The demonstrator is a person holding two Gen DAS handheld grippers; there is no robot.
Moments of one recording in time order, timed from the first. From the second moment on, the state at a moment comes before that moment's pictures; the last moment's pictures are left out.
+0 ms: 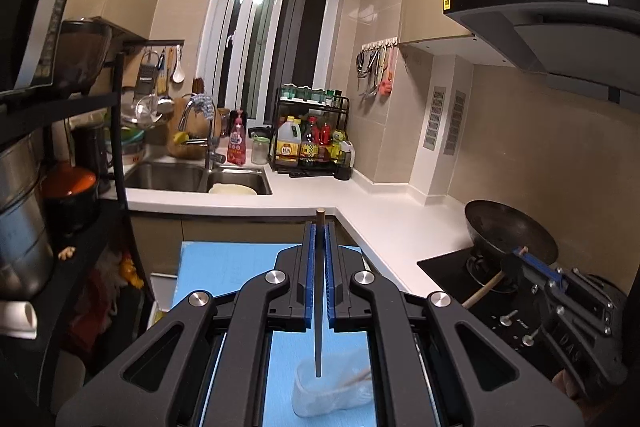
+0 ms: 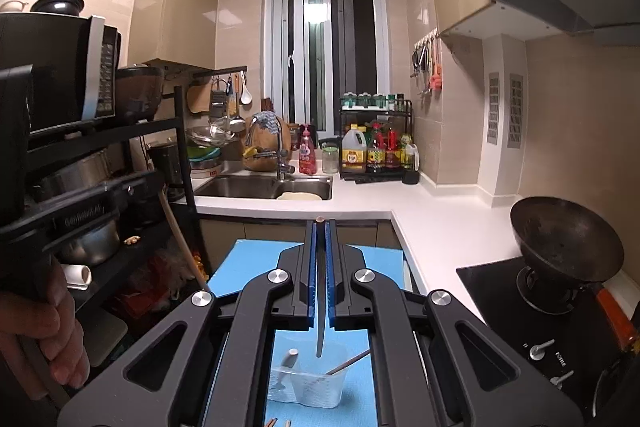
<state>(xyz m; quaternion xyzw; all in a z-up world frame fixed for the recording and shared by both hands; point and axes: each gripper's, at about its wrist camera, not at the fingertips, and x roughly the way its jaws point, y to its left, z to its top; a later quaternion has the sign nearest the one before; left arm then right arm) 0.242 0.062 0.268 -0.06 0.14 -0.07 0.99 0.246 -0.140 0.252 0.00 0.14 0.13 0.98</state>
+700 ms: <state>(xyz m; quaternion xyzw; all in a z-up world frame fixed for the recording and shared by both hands) 0.216 0.061 0.203 -0.06 0.21 -0.11 0.97 0.220 -0.154 0.190 0.01 0.20 0.13 0.97</state>
